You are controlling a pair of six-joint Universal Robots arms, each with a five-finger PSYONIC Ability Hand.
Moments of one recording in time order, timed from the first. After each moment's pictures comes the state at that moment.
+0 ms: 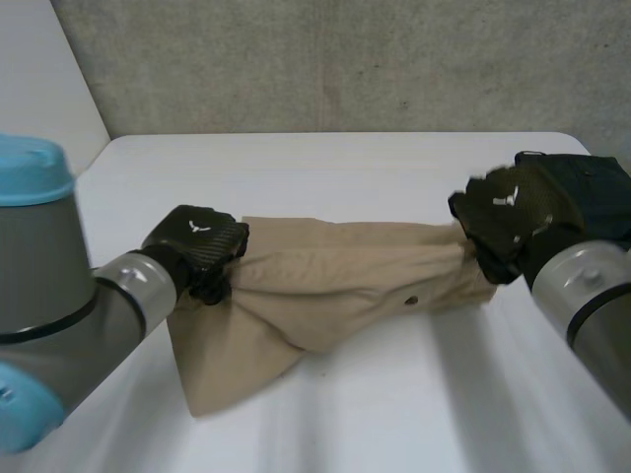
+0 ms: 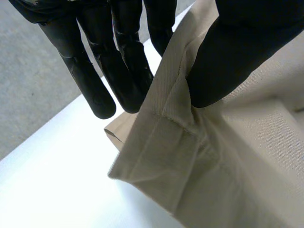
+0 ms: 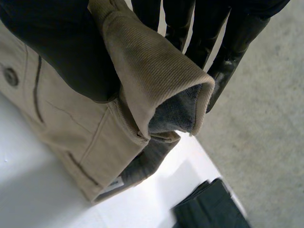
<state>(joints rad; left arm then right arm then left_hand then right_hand) 4.22 -1.80 -1.55 2.97 -1.53 3.51 2.05 -1.54 1.61 0.15 1.61 2.54 1.16 1.20 1.19 1.20 0.98 0.96 1.17 1.16 1.16 0.97</state>
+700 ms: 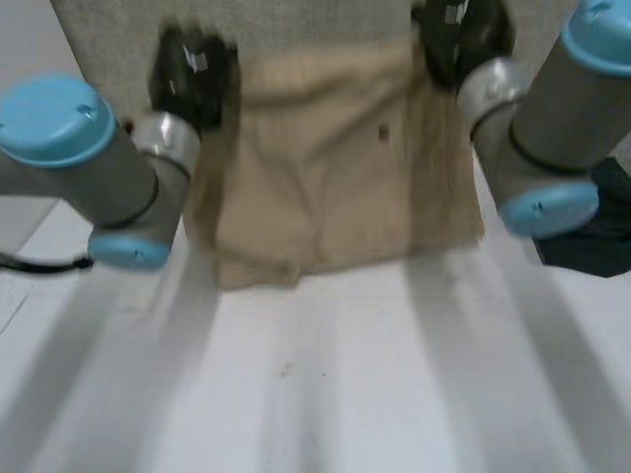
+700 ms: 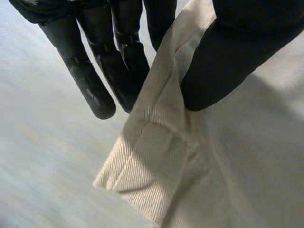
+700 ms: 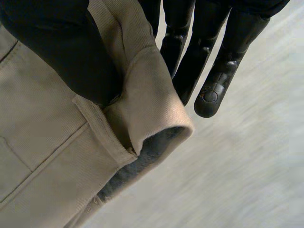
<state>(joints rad) 4.25 -2.13 -1.09 3.58 -1.58 3.71 2.06 -0.97 0.79 -0.15 1.57 2.51 1.16 1.20 1.19 1.20 0.98 0.98 1.17 1.18 1.19 0.98</state>
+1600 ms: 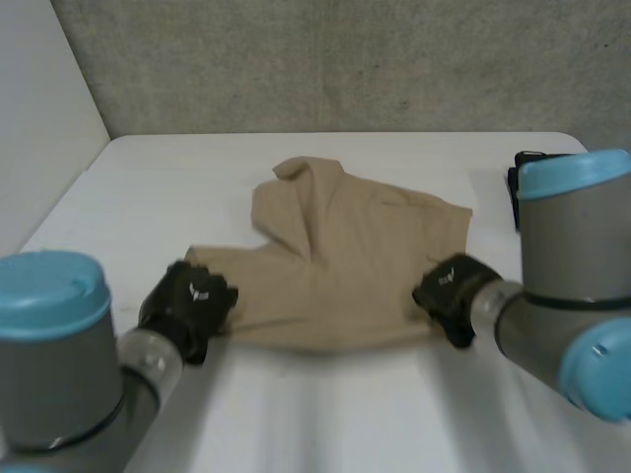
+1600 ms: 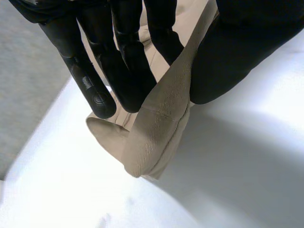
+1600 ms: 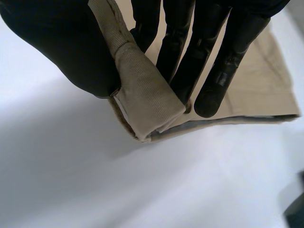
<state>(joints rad) 4.14 -1.76 -1.85 3.18 -1.70 3.76 2.06 -1.13 1.44 0.41 1.55 2.41 1.16 1.20 1.19 1.20 0.99 0.98 1.17 1.18 1.19 0.99</state>
